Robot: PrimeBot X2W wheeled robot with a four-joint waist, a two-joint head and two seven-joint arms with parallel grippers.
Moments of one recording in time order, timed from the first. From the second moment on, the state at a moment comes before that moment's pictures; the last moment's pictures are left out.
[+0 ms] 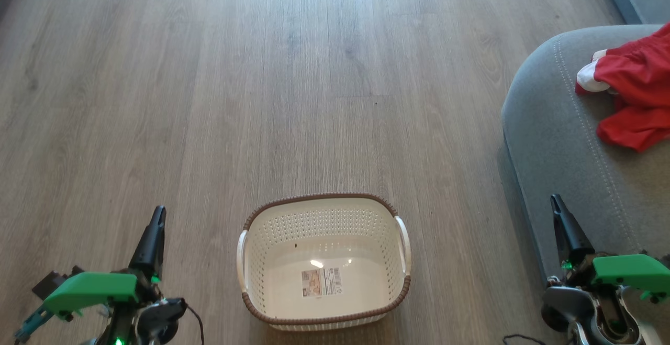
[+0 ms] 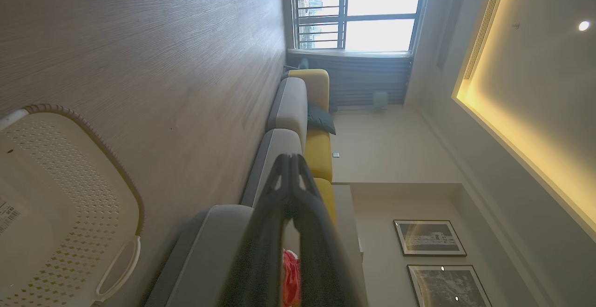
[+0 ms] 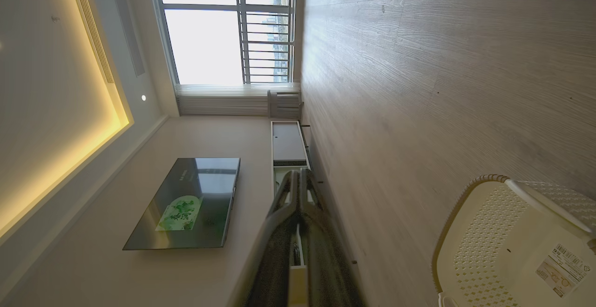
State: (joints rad) left arm -0.06 0.04 0.08 0.28 -1.60 -0.12 0.11; right arm -0.05 -0.05 -0.13 0.28 1.60 0.13 0.11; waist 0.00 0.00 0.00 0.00
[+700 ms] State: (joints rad) left arm -0.06 0.04 0.08 0.28 -1.60 -0.12 0.11; right arm -0.05 -0.05 -0.13 0.28 1.60 0.13 0.11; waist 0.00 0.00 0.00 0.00
